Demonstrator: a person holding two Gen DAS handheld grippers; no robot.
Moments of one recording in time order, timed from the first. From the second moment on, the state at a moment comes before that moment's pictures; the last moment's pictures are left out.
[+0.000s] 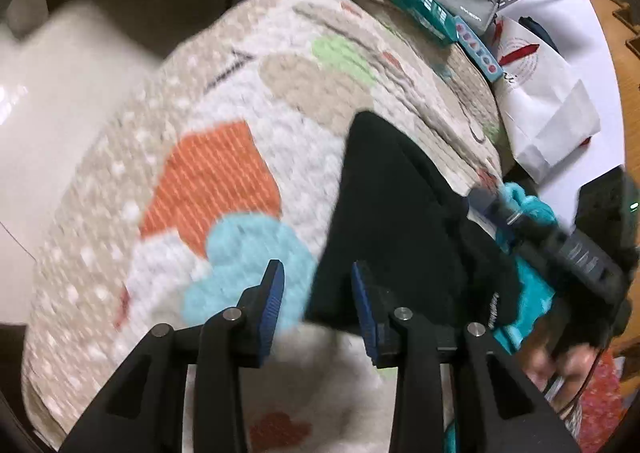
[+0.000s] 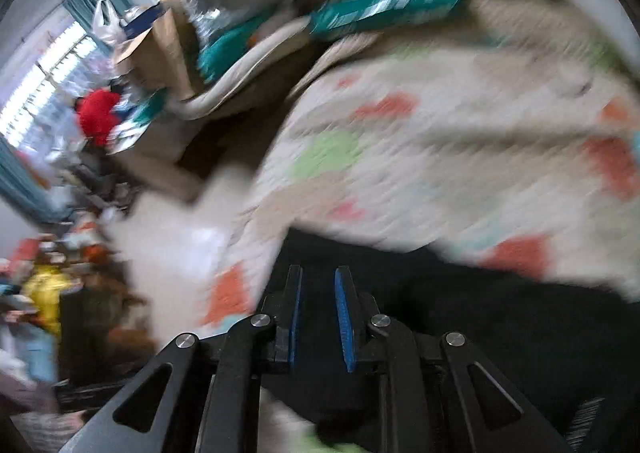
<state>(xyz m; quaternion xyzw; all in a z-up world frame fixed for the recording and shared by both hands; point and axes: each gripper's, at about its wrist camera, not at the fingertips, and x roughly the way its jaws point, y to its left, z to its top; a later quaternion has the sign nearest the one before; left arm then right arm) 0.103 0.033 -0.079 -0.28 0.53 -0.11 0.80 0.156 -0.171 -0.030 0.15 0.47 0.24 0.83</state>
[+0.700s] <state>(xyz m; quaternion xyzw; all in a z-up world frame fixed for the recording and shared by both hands) 0.128 -0.018 -0.109 -0.23 0.53 -0.20 0.80 0.244 -0.054 -0.062 -0.10 0.55 0.18 0.81</state>
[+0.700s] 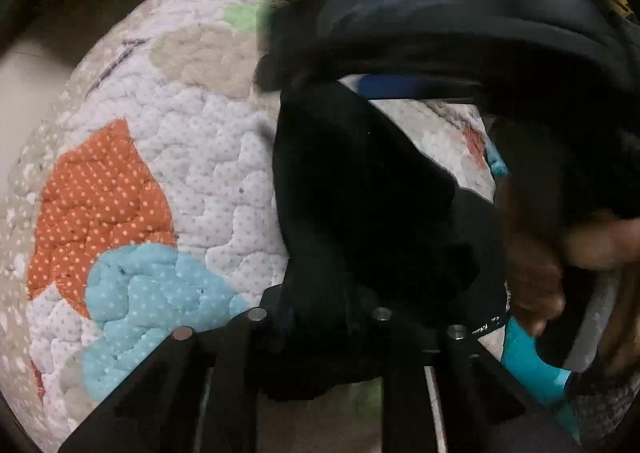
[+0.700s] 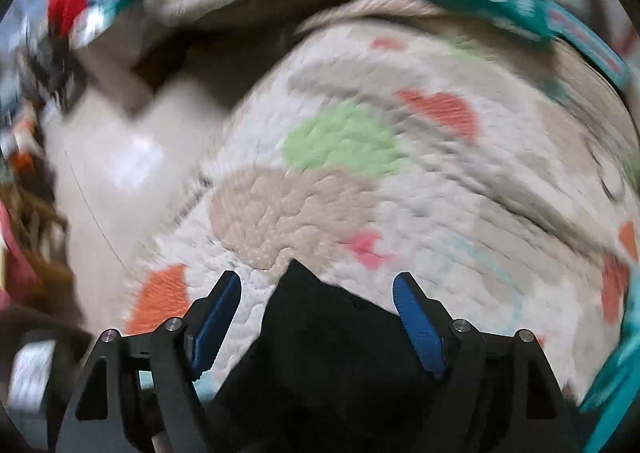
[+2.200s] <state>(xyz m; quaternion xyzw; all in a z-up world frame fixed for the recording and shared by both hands) 0.122 0.138 -0.079 -0.38 0.46 -0.01 0.80 0.181 -0.061 -0.094 0.18 0.54 0.19 0.80</state>
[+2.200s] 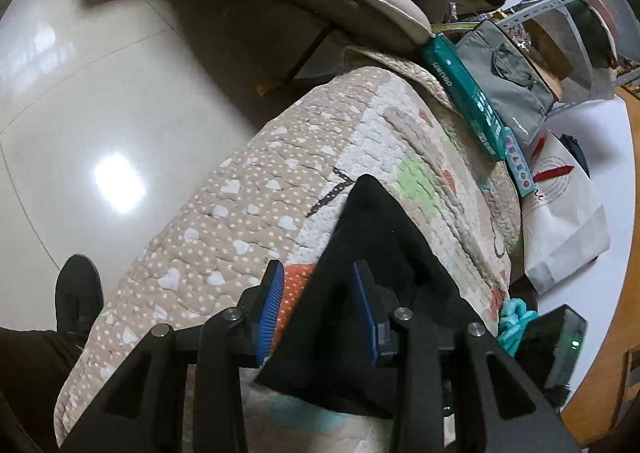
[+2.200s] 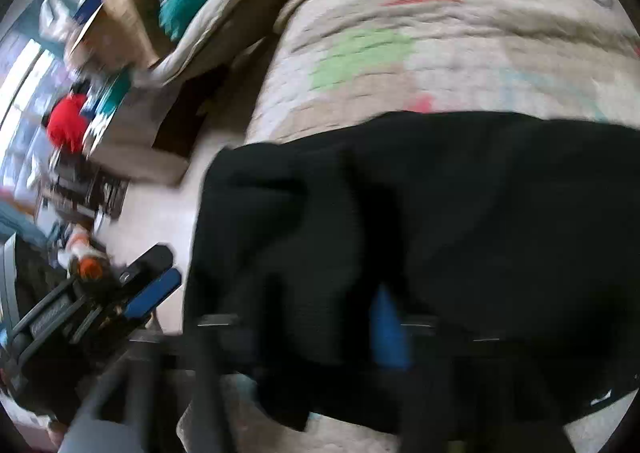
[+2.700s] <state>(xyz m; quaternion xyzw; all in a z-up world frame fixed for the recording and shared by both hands) 0.124 0.116 -0.091 -0.35 0.48 -0.02 0.80 0.164 -0.134 -0.088 0.24 0.52 0.11 0.81</state>
